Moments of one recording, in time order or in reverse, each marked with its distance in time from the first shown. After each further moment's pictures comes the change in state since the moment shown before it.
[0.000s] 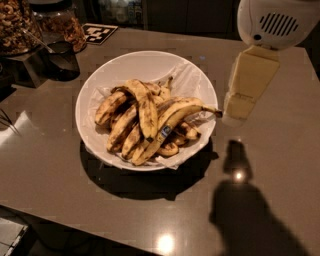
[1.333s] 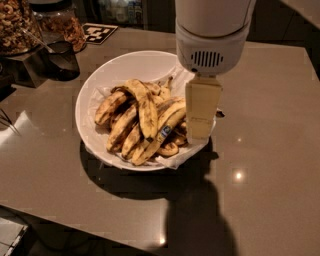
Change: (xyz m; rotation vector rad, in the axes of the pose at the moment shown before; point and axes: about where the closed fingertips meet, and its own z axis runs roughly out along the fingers) arm -0.050 0.031 0.032 0.010 0.117 -0.143
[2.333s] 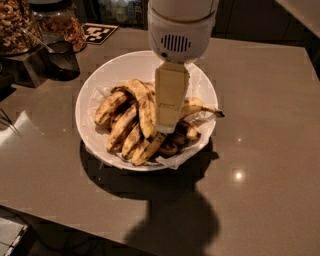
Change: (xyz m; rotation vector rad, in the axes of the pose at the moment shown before) arm -0.052 -0.008 0.000 -0.076 -0.121 -0.012
